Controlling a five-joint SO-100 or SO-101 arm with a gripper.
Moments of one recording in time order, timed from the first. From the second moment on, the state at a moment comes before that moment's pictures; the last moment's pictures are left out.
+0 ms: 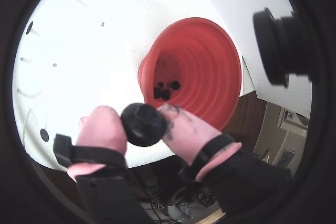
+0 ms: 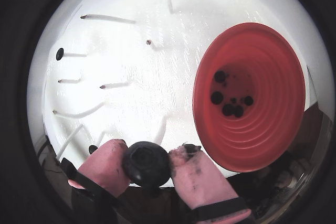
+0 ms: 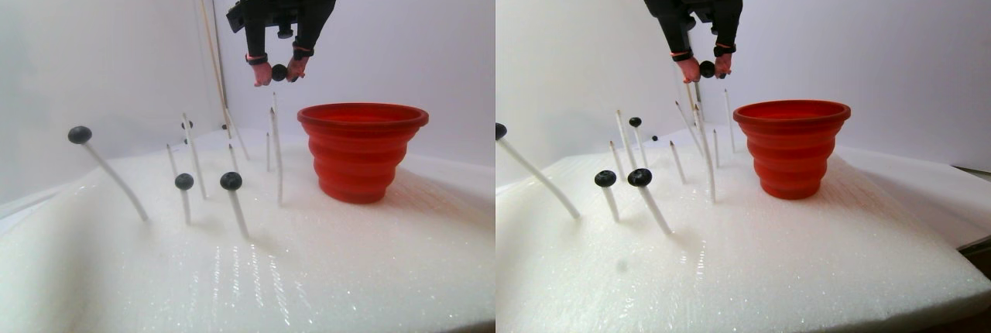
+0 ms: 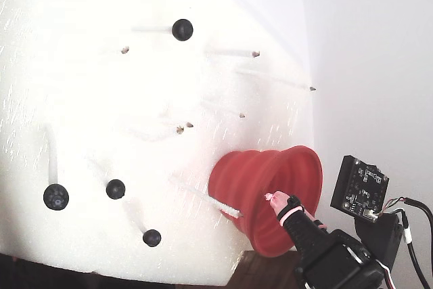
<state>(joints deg) 13.4 126.7 145.5 9.1 -99.8</state>
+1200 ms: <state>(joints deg) 25.5 128.6 145.5 7.6 -102.9</state>
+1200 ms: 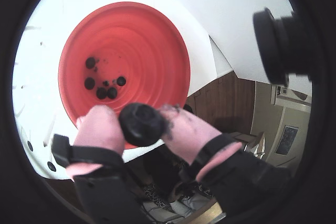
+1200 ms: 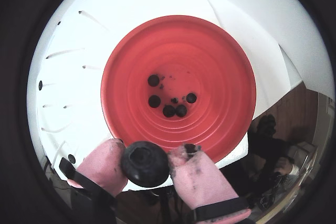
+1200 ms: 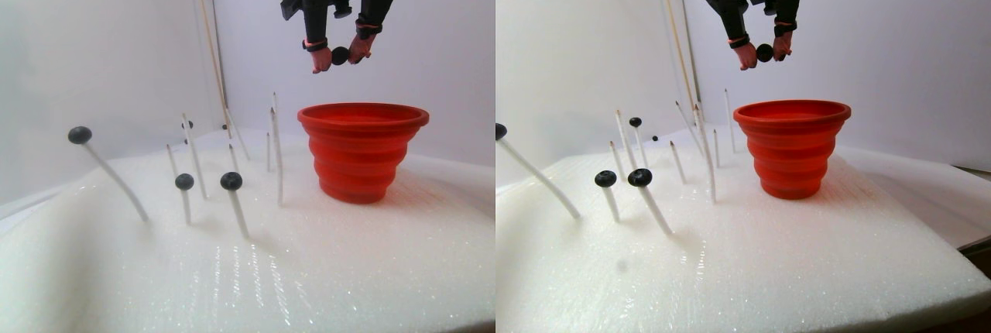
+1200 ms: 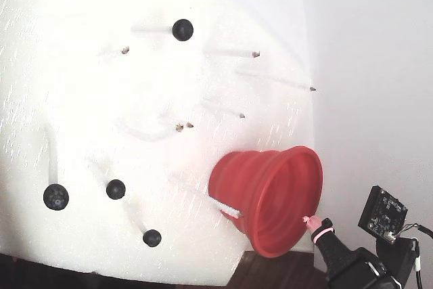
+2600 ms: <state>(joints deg) 10.6 141.1 150.7 17.1 -101.9</state>
